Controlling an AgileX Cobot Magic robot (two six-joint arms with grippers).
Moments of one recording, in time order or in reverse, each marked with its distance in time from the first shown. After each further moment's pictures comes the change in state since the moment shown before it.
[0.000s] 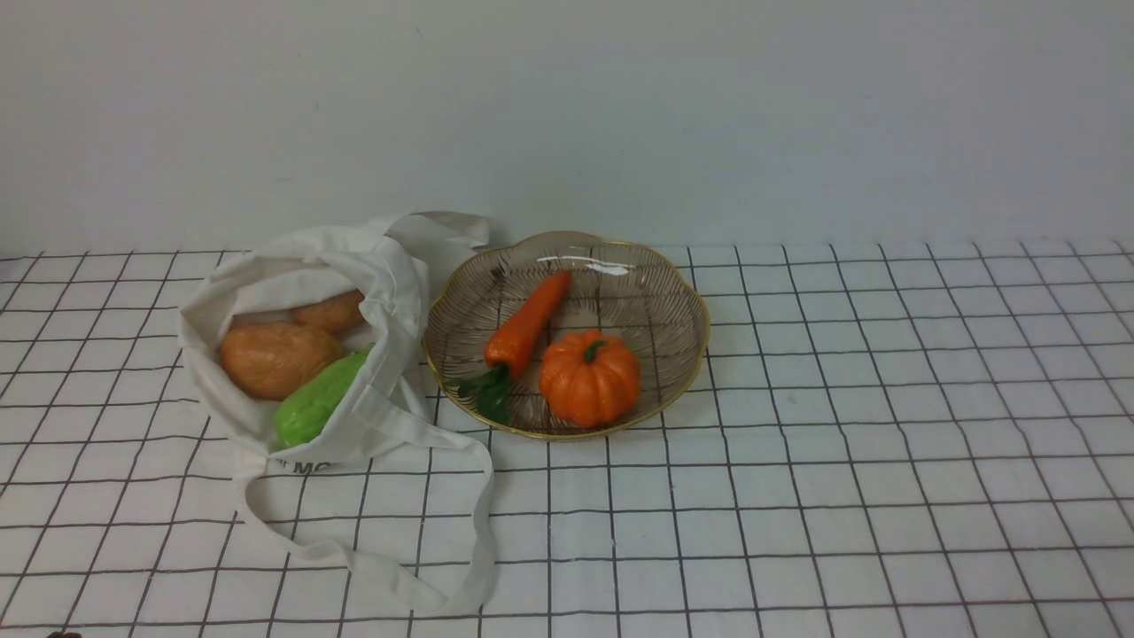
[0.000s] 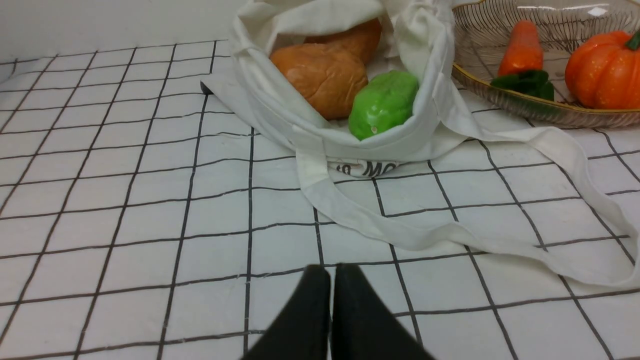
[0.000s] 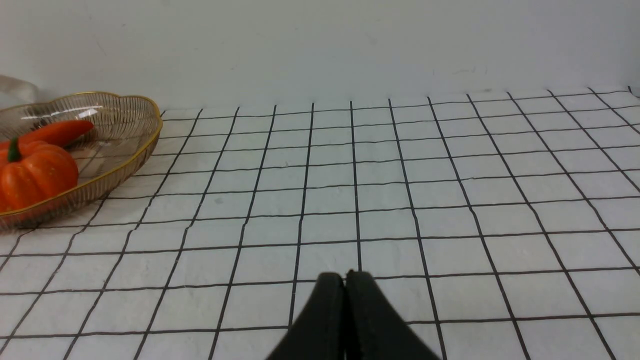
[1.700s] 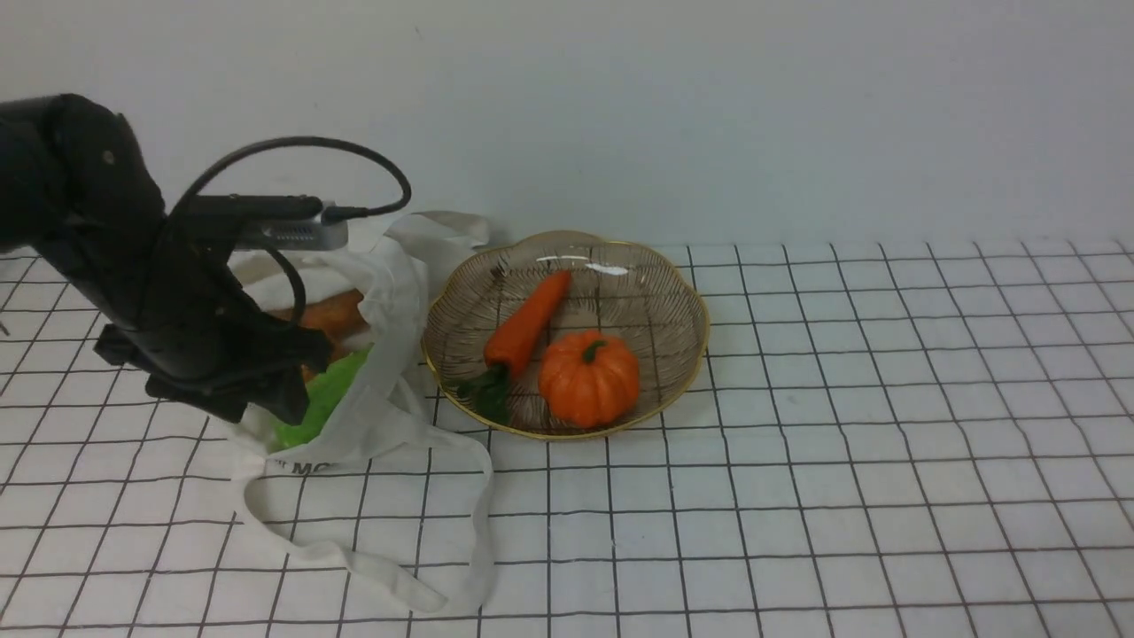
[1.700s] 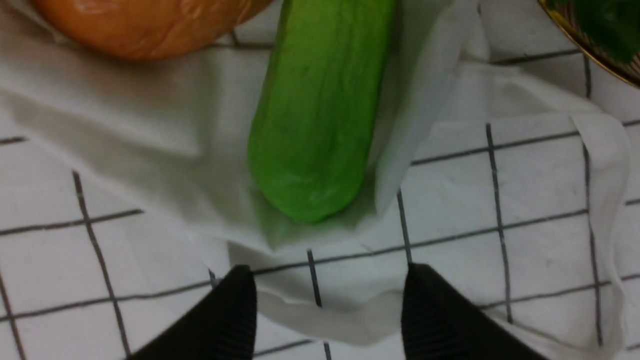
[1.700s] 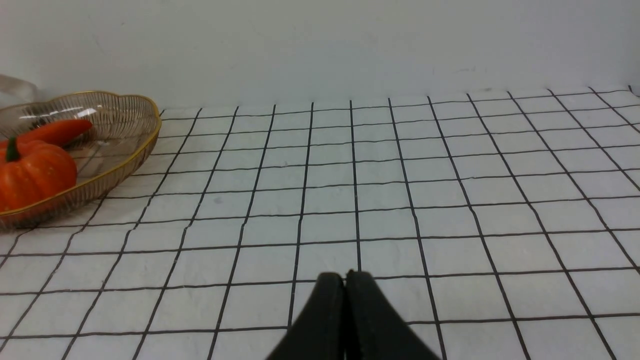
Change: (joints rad) right arm 0.000 0.000 0.000 0.000 0.000 -0.001; left arm -0.005 1.751 -1.262 -0.129 0.539 0.112
